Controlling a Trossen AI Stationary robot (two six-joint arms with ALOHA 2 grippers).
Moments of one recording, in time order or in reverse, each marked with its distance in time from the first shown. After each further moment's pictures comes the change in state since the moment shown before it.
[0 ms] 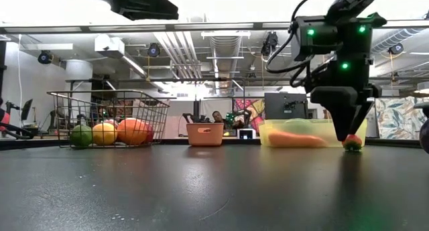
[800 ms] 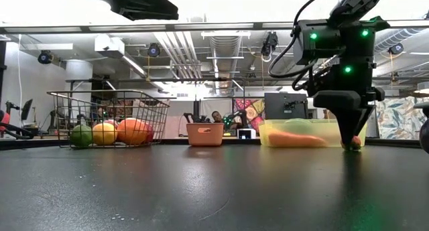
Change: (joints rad) left arm 0.000 0.000 0.000 0.000 0.000 0.000; right arm 0.000 0.000 -0.032 0.026 0.000 0.004
